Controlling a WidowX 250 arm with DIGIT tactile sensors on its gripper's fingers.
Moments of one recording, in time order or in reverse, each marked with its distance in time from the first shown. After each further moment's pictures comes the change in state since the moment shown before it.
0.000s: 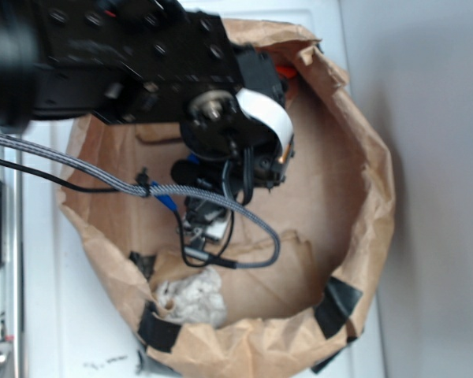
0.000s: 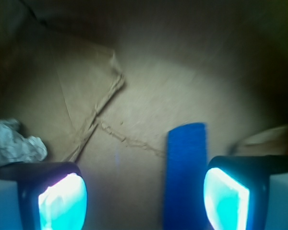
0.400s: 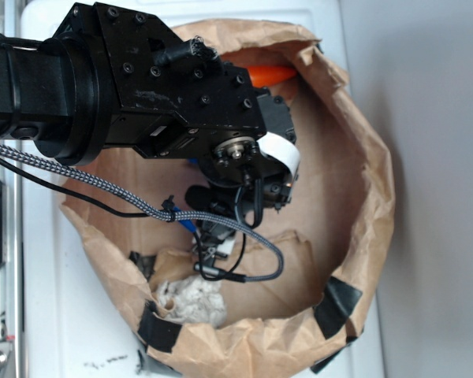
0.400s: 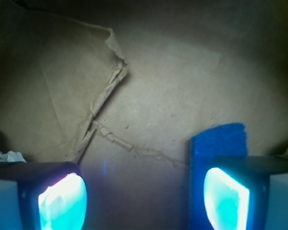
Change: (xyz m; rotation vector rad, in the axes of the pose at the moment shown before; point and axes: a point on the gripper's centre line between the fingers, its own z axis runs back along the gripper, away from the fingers) arm 0.001 -0.005 -0.020 -0.017 0.011 0.066
